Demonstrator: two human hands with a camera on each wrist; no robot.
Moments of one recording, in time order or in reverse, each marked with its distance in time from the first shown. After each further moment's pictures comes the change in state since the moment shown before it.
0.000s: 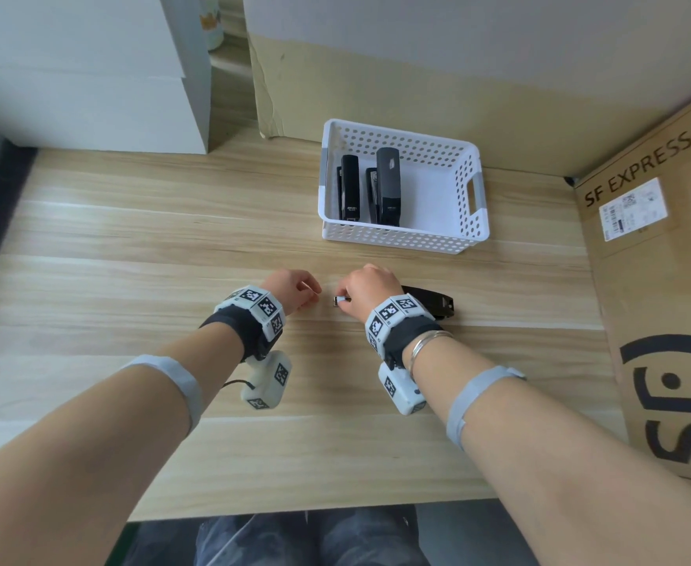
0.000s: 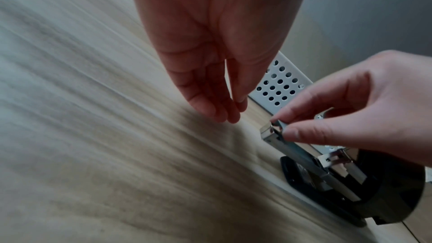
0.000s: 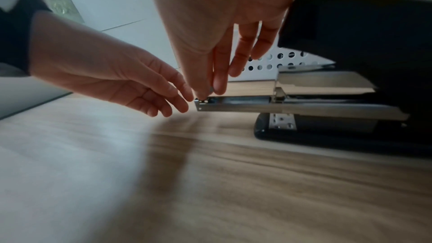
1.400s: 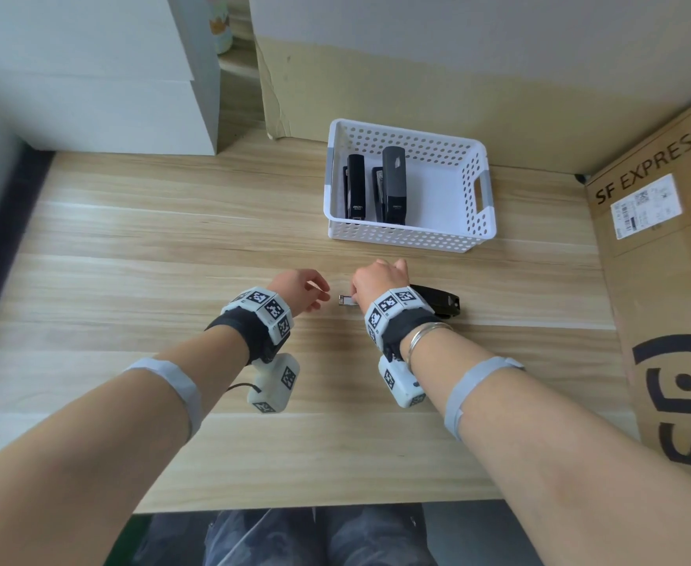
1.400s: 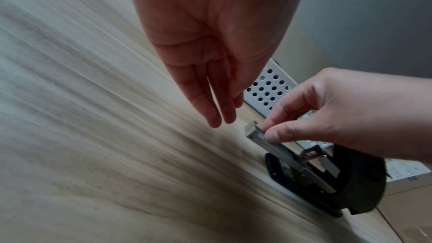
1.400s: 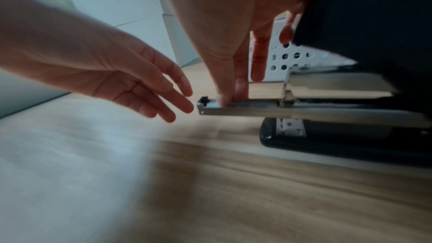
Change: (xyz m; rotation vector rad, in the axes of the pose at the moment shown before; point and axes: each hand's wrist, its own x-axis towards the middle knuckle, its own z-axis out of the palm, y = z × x) left_hand -0.013 0.012 0.002 -0.113 0.012 -0.059; right_hand 0.011 0.002 -0.001 -0.101 -0.099 0.115
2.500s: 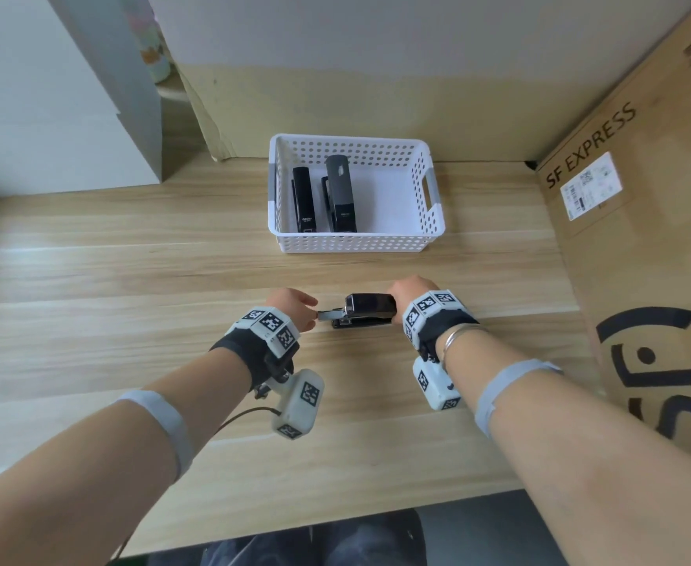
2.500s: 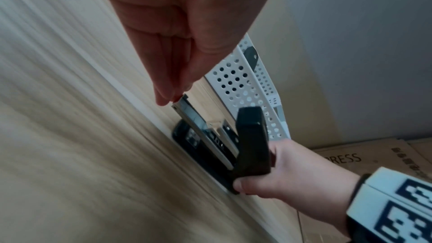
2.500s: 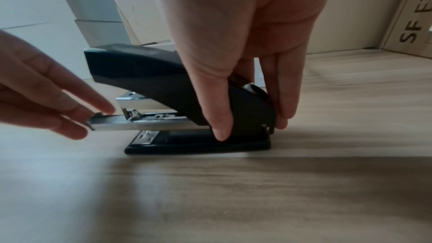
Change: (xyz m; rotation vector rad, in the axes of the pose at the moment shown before) left_hand 0.006 0.047 0.051 -0.045 0.022 -0.272; right_hand -0.019 0.113 0.021 0.086 -0.204 0.125
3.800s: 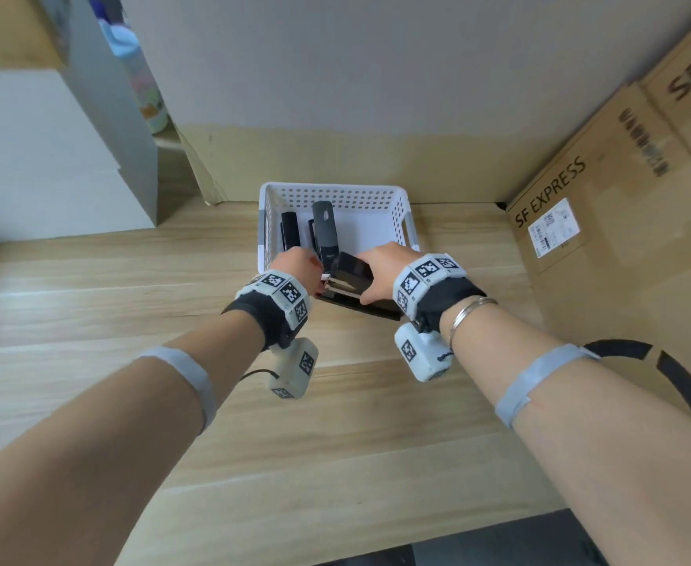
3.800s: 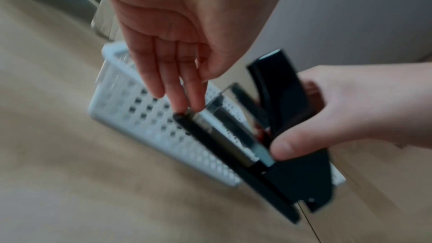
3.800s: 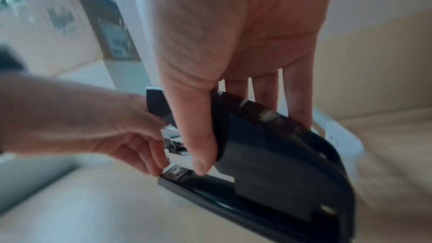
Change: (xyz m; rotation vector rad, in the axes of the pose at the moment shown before) left_hand -0.005 0.106 -0.034 0.386 0.144 0.331; right_hand -0.029 0.000 -0.112 0.080 0.189 -0.183
